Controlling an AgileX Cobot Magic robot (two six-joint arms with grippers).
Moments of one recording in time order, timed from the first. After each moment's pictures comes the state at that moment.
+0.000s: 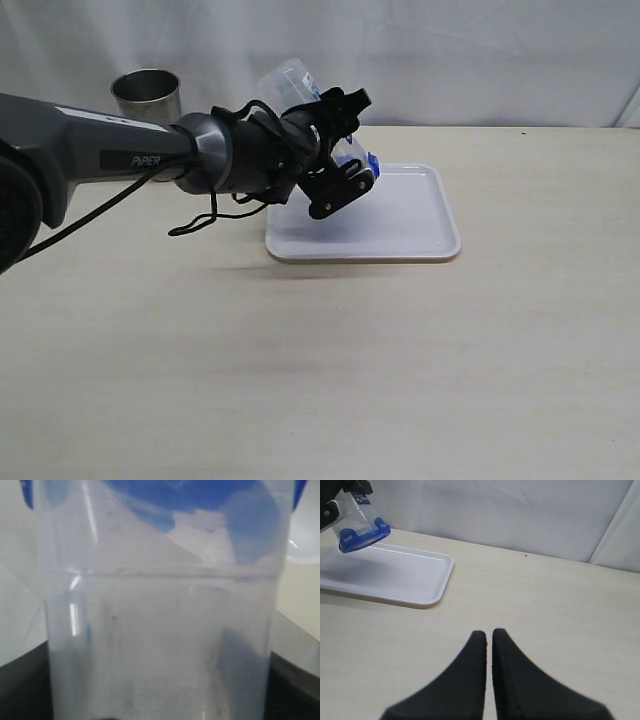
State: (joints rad) left arm -0.68 2.29 -1.63 1.75 0.44 0.48; right arm 0.12 0.00 0.00 -0.29 0.33 0.11
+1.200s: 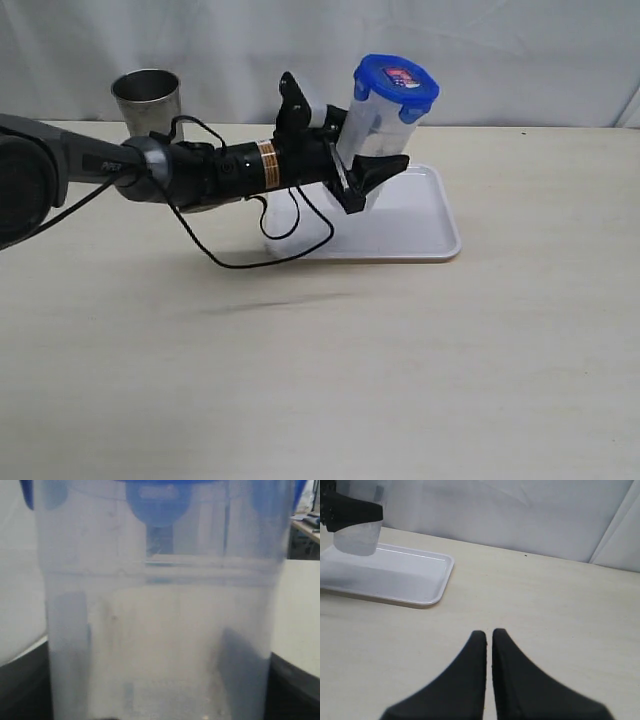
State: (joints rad) left arm -0.44 2.48 -1.63 0.99 -1.02 -0.58; right arm 0.12 0.00 0.00 -0.29 0.33 0.11
